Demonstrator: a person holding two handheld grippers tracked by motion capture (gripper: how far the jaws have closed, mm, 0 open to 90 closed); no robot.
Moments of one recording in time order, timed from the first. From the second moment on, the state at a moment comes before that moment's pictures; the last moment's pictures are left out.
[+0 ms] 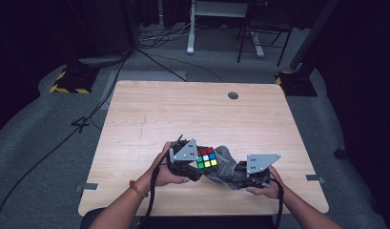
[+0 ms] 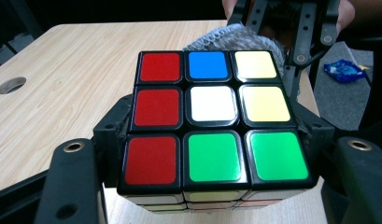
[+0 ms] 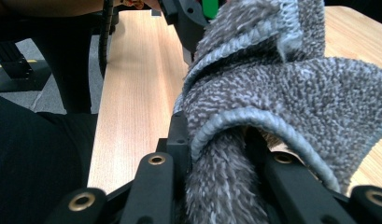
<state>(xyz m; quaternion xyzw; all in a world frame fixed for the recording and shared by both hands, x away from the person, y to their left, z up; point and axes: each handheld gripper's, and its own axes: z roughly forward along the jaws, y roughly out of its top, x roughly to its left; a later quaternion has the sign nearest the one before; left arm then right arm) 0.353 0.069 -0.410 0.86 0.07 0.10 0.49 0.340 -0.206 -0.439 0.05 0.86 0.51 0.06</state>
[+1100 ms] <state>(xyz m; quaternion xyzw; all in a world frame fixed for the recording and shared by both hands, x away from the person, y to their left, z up) 0.342 0.048 -0.419 0.88 0.04 0.10 0.46 0.344 -0.217 -0.429 0.07 0.84 0.53 0.07</state>
